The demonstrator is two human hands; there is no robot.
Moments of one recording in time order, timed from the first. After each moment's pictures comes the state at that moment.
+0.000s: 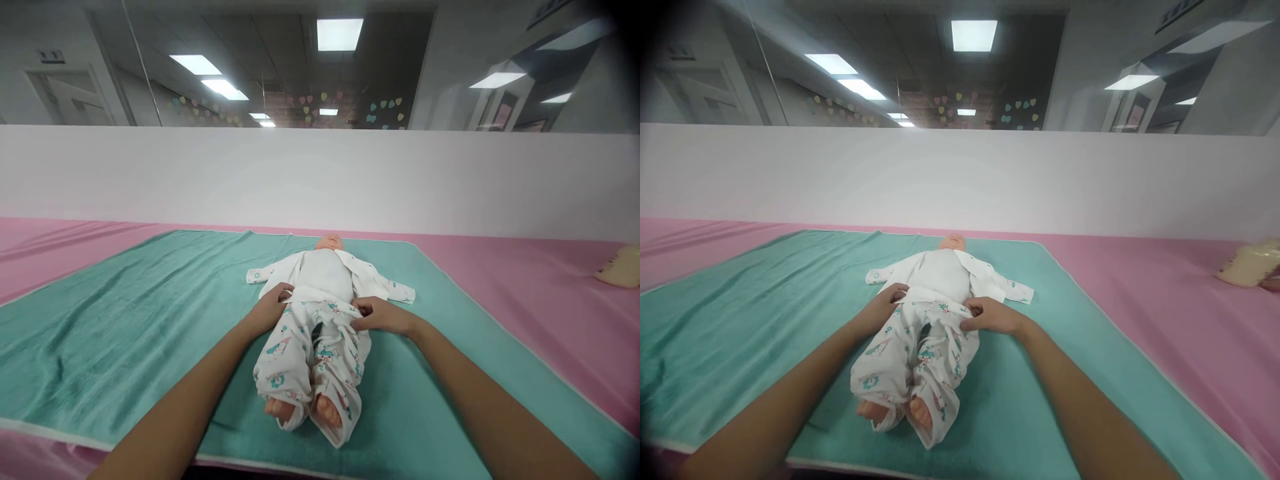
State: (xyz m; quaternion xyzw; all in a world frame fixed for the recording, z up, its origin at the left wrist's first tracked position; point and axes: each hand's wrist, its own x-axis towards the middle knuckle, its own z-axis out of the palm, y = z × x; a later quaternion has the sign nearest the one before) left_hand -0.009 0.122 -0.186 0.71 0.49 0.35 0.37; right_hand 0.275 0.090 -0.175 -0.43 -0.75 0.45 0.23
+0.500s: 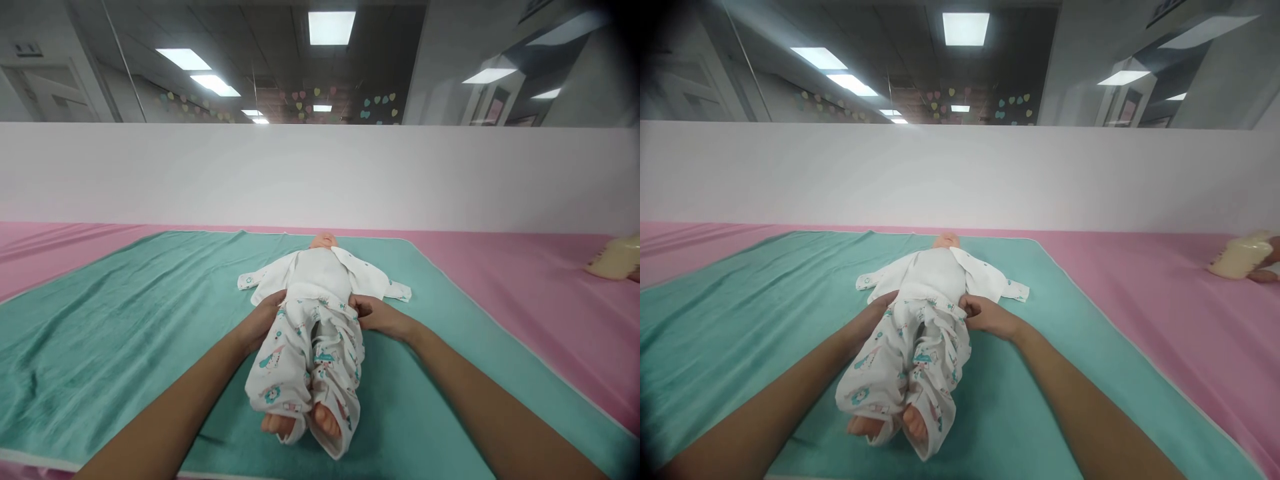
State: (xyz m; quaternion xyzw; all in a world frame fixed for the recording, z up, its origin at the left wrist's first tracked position) left_hand 0.020 0.093 -0.169 0.49 0.34 0.40 0.69; right_hand 0.283 0.093 -0.194 -0.35 -0.69 0.55 0.32
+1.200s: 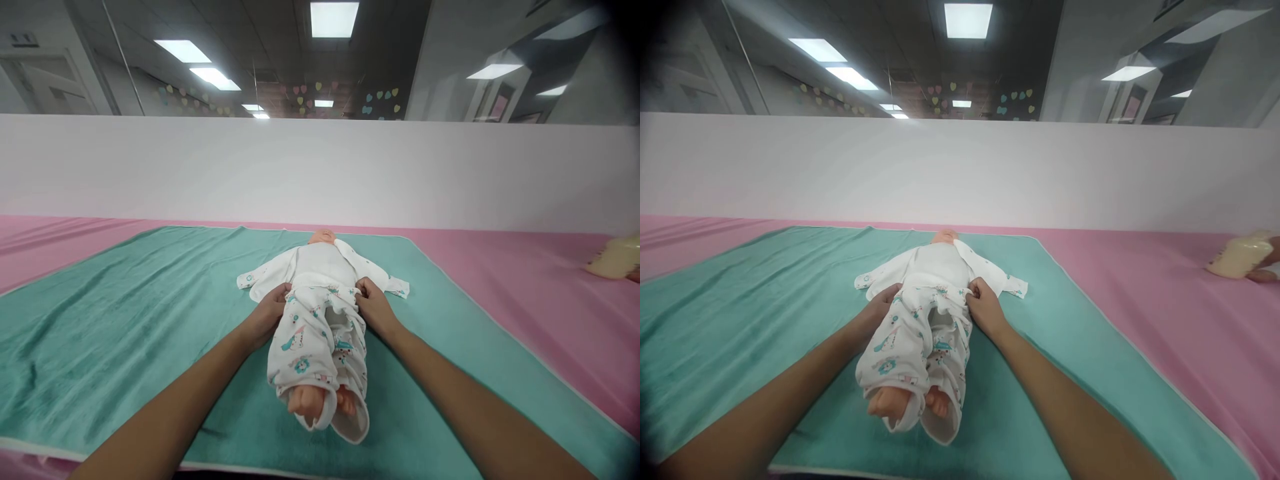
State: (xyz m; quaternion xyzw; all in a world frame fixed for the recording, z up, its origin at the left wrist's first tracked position) left_hand 0.022 0.096 -0.183 0.53 0.32 0.45 0.65; right_hand 0.261 0.105 -0.216 -0.56 -0.61 0.25 0.50
